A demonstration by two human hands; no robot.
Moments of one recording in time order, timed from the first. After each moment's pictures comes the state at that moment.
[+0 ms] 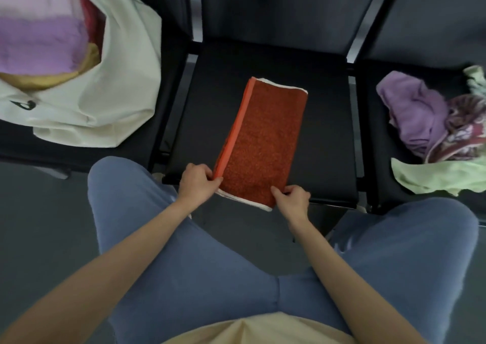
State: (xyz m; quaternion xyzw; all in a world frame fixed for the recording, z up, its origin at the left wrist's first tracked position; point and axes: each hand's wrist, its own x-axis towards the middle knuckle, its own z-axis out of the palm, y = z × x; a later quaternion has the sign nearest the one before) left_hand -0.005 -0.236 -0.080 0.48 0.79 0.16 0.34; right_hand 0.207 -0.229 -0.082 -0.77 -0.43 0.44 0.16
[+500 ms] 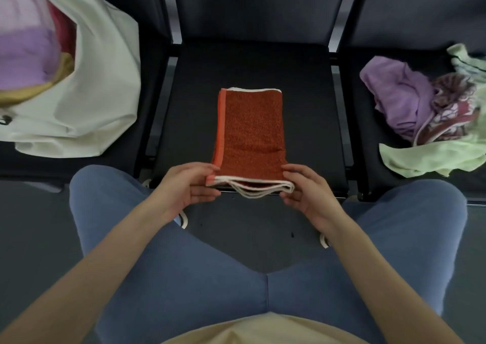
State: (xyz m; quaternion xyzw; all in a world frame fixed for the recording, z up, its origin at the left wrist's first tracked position) left_hand 0.012 -0.251 0.000 0.21 0.63 0.35 0.66; right_hand 0.258 -0.233 -0.011 -0.60 -0.26 0.69 0.32
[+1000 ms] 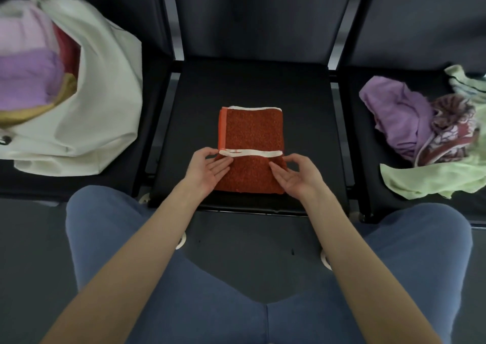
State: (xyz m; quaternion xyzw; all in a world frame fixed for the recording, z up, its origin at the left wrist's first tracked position) left_hand 0.032 -0.160 -0.040 -0.02 0.54 0.49 0.68; right_hand 0.234 -0.143 -0.022 -0.54 0.04 0.73 0.42
